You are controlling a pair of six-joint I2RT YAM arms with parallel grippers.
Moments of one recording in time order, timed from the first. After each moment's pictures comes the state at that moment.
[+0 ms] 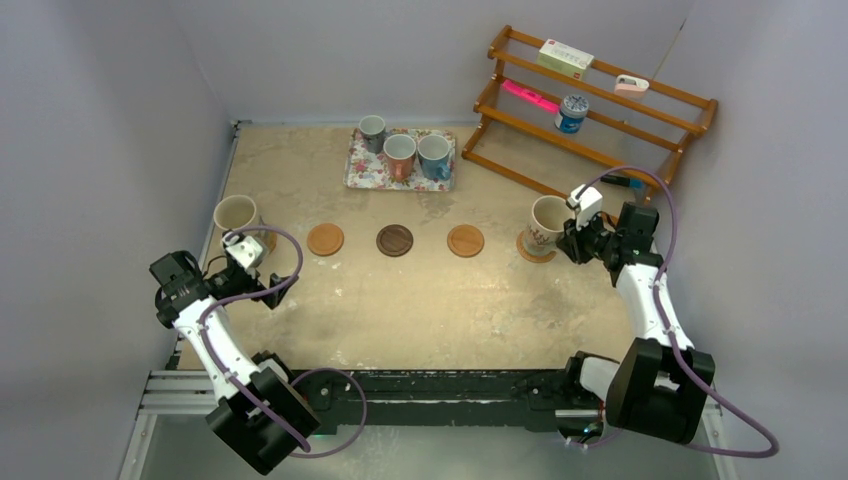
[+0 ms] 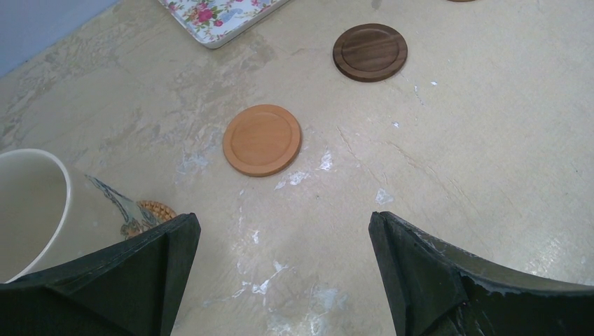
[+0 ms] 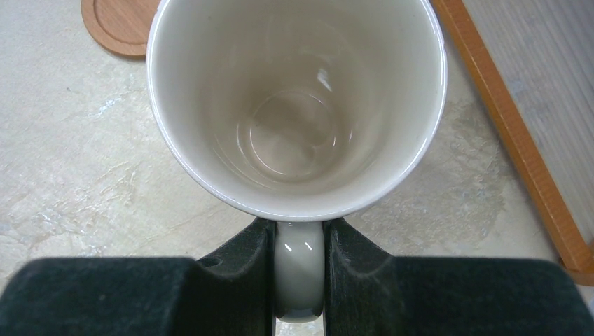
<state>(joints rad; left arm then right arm) 0.76 0.88 0.66 -0.87 1.25 1.23 -0.26 1.13 0.69 -0.33 -0.68 -0.59</state>
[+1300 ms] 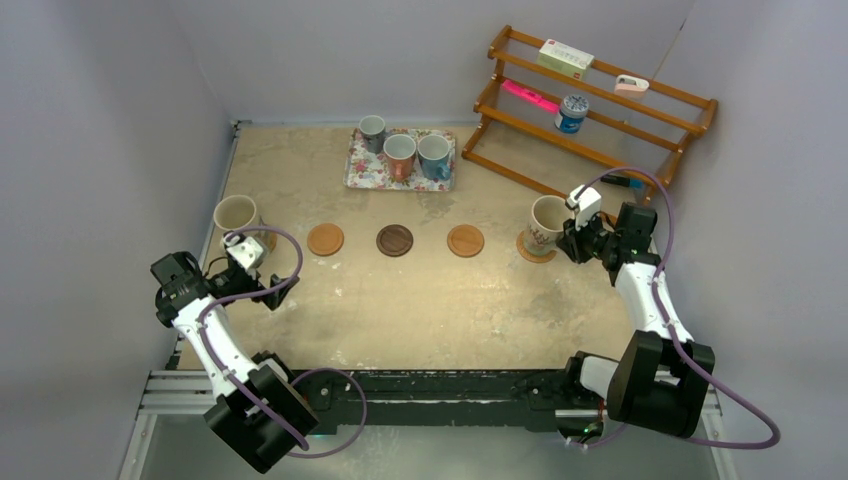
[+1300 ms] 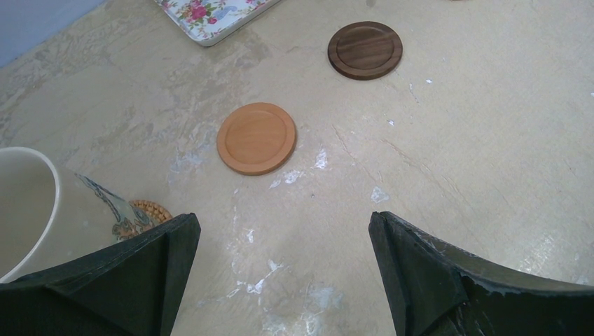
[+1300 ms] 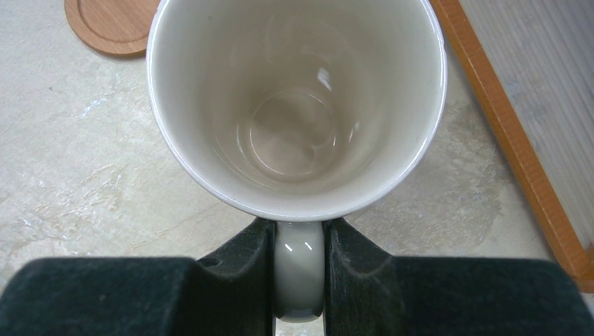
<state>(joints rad) 0.76 0.90 0.66 -0.89 1.25 1.26 -0.27 1.17 0.68 -0.28 -0.67 -0.59</state>
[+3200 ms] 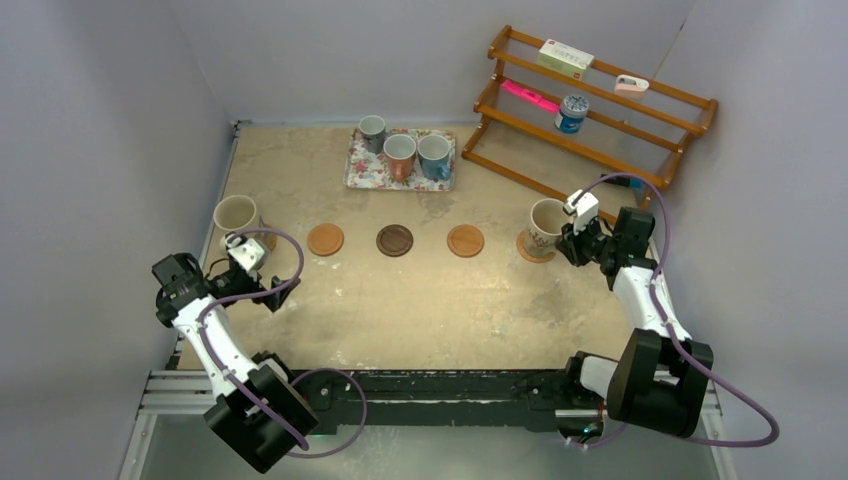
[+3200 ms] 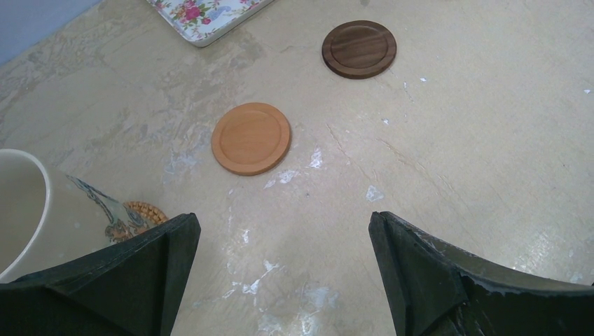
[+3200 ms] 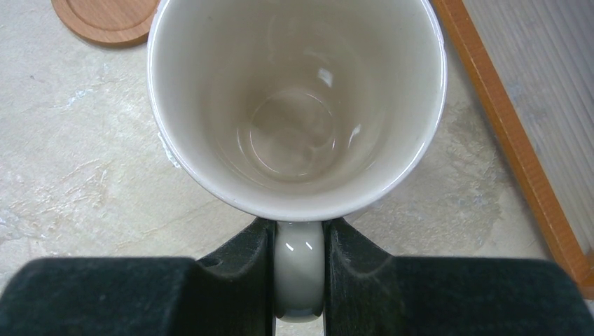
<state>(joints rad) 0.76 0.90 0.66 -0.92 1.25 1.30 -0.27 1.17 0.63 -0.21 -0.68 -0.62</state>
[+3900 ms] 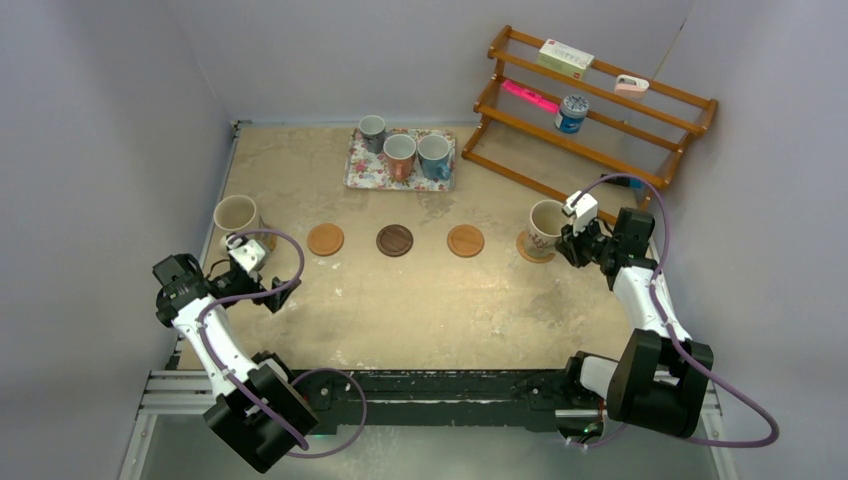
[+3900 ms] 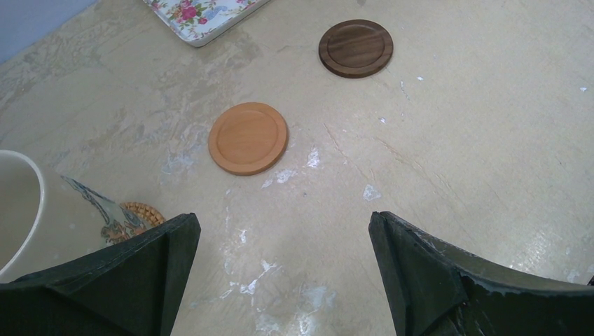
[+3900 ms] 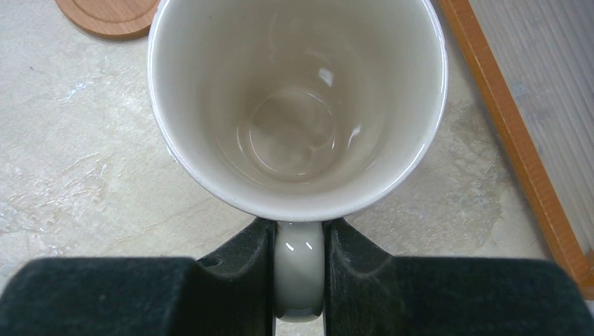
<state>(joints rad) 0.76 0.90 0.66 -0.95 1.25 1.32 -0.27 1.17 0.63 -0.23 -0.68 -0.65</state>
